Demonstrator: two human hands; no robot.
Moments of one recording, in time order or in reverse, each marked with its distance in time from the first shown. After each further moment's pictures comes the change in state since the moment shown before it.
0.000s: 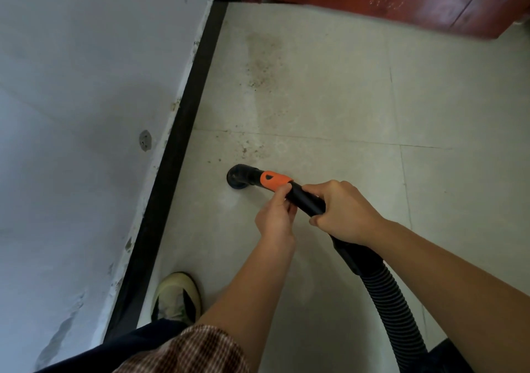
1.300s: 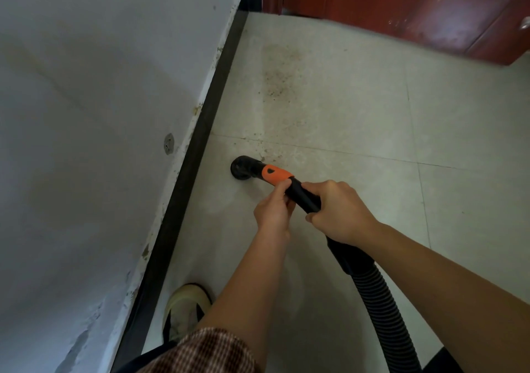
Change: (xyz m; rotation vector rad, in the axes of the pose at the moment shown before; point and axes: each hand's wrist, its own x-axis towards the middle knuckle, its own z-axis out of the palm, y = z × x) left_hand 0.037 0.054 -0.015 0.025 -0.067 0.021; right_hand 0.038 -0.052 0.016 -0.091 0.052 0.005
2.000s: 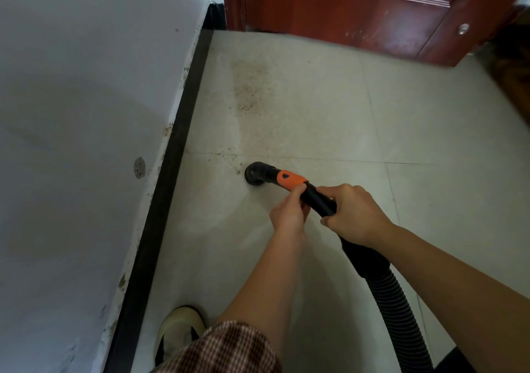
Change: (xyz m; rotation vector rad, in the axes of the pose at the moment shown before) left_hand -0.012 -0.035 0.051 0.085 -0.093 -0.118; right_hand -0.022 0.047 -0.029 0.014 0.076 0.164
